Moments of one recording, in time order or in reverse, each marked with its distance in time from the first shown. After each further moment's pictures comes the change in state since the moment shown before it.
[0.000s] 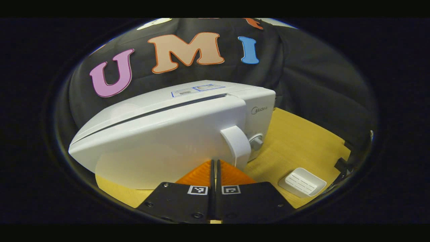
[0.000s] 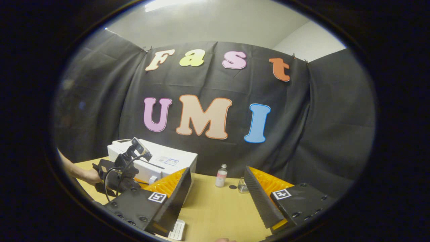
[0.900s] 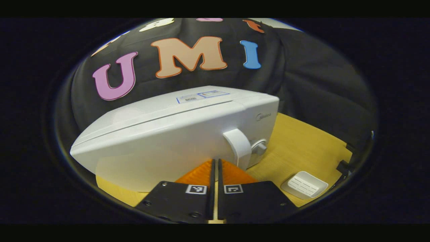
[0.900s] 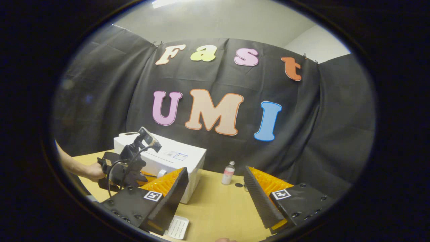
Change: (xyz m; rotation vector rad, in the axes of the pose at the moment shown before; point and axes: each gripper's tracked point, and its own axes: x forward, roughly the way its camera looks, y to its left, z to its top) left arm -0.020 0.006 0.020 0.014 -0.128 0.006; right arm 0.009 0.038 -0.016 -0.037 0.028 0.076
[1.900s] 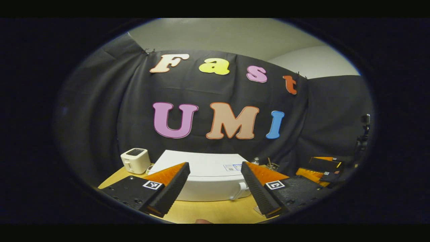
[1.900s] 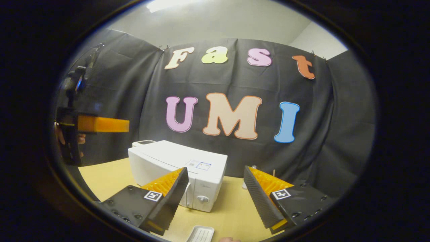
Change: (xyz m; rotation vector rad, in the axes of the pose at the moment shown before) left arm -0.236 0.094 0.153 -0.302 -0.497 0.214; right arm 0.022 0.072 0.018 0.051 -0.027 0.097
